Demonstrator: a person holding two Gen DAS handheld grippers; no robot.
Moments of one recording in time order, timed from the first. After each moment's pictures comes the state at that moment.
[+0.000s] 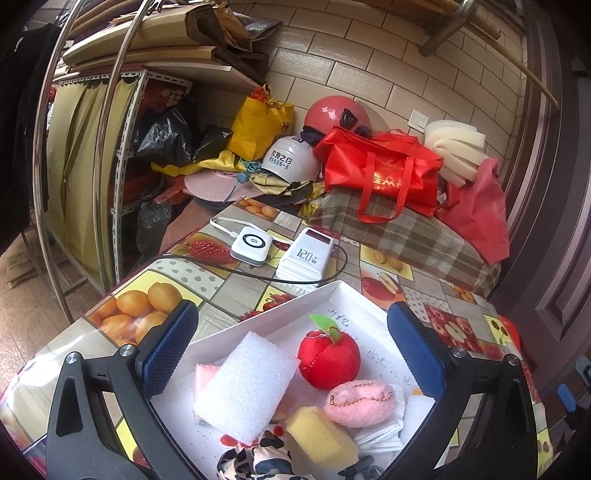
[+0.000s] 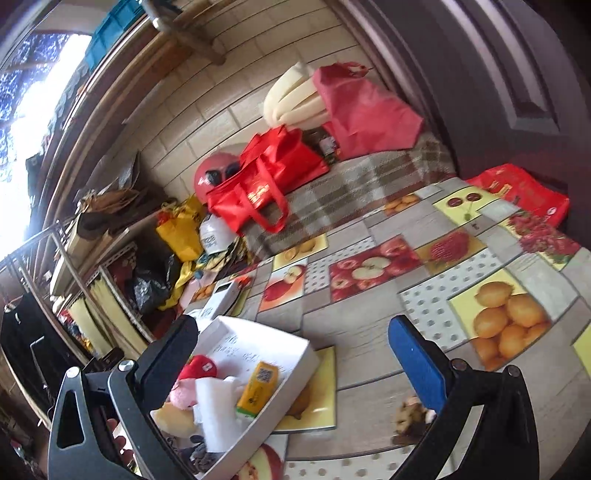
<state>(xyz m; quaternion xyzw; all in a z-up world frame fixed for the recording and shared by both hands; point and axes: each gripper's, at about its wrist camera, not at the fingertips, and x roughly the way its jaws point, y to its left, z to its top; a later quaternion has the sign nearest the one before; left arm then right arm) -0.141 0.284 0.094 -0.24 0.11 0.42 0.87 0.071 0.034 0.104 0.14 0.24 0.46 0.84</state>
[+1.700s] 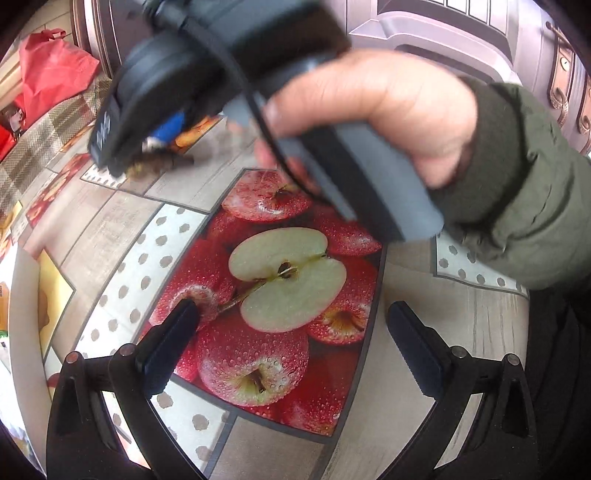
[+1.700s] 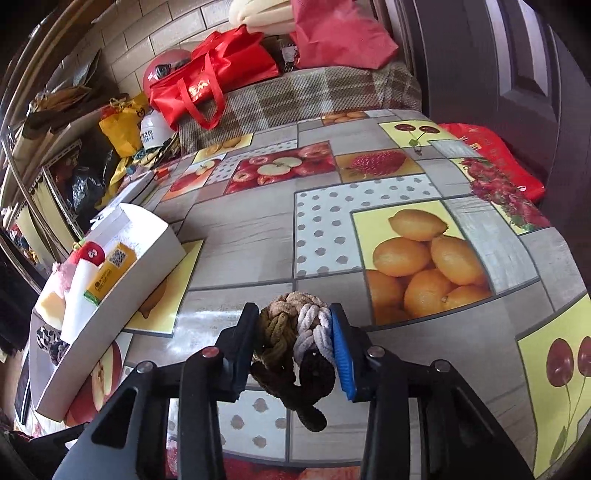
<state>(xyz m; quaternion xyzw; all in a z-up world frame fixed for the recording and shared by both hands) 0.019 -0.048 0.010 0.12 0.43 -0.19 0.87 0.119 0.021 0.030 -0.05 0.36 0.41 0.84</state>
